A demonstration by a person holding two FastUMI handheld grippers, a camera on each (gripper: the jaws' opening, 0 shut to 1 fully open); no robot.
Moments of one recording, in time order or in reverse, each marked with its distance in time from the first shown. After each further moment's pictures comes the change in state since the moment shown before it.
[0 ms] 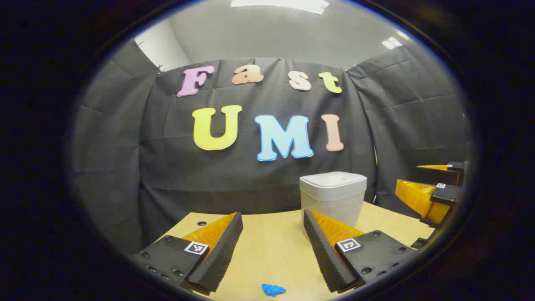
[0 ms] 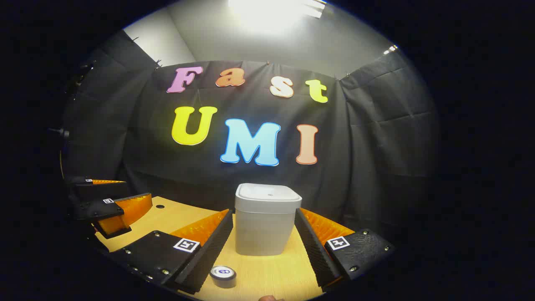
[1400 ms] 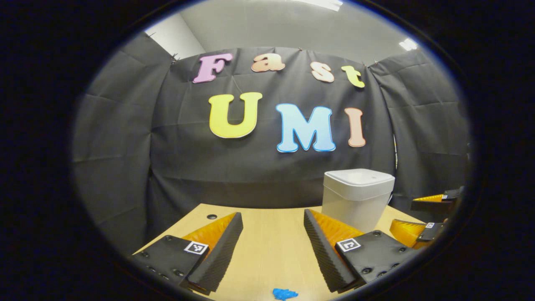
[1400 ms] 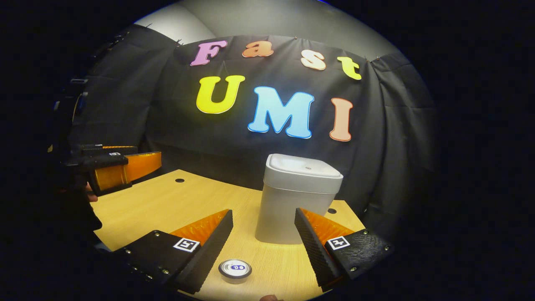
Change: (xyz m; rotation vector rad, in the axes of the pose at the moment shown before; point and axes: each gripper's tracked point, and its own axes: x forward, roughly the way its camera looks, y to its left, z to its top) left arm 0.057 0.043 -0.018 -0.046 0.073 0.089; right arm 0.053 0.041 -0.059 -0.035 0.176 0.163
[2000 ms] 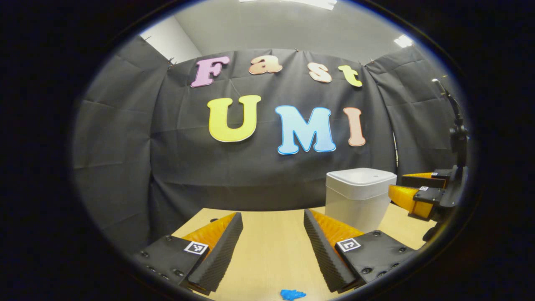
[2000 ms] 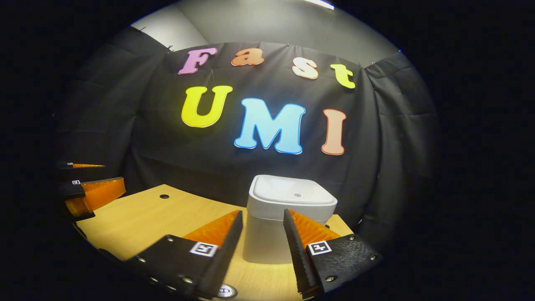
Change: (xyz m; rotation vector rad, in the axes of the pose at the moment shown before) left arm 0.001 0.008 0.007 0.032 -0.020 0.009; right arm 0.051 -0.034 0.040 -0.009 -0.081 -0.084
